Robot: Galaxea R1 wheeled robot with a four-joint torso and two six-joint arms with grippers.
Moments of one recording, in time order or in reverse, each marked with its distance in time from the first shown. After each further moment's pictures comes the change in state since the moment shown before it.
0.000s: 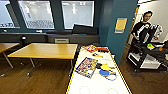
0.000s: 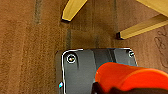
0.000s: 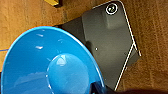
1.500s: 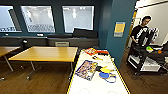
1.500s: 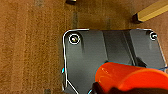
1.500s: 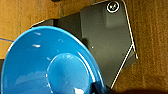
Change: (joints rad) left arm 0.130 0.485 -0.653 0.014 -0.037 0.028; right arm -0.025 0.177 -0.269 -0.071 -0.023 -0.003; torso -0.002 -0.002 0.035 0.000
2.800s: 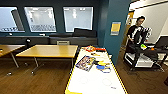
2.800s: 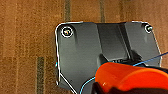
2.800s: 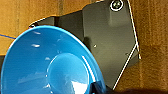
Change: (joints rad) left arm 0.031 0.056 -0.045 0.029 -0.003 0.001; right arm -0.004 0.061 -0.076 -0.015 0.000 0.000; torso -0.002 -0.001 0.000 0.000
